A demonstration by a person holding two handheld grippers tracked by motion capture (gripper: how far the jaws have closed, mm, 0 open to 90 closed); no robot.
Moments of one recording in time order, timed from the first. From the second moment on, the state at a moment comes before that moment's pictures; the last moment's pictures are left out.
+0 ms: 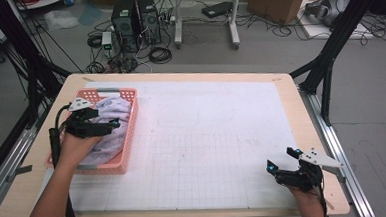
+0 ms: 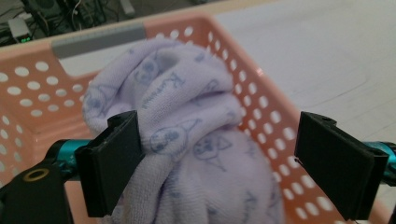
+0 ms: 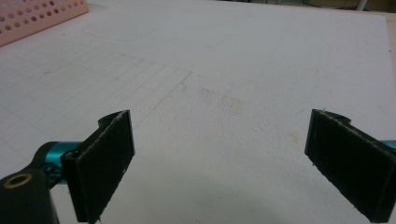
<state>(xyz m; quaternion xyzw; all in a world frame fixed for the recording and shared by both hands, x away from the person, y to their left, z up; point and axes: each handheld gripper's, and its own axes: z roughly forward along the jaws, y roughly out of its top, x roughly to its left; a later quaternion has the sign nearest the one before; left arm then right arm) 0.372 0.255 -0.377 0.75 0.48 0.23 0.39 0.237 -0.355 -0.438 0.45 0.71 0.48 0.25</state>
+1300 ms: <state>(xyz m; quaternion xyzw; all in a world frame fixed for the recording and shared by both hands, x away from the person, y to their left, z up) 0.385 0.278 -0.402 0.70 0.55 0.18 0.41 0.237 -0.361 -0.442 0.46 0.71 0.48 0.24</state>
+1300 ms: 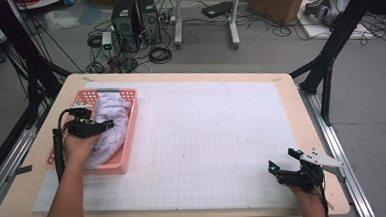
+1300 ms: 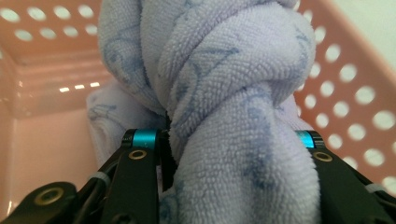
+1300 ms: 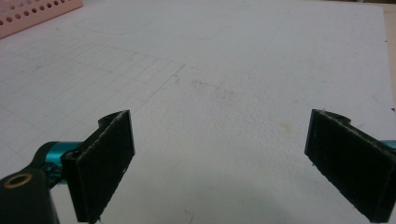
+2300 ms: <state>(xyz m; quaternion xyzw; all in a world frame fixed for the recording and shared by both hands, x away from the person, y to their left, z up) 0.342 0.286 -0.335 0.61 0.44 0.25 0.62 0.233 -0.361 -0.436 0.44 0.71 0.49 0.25</state>
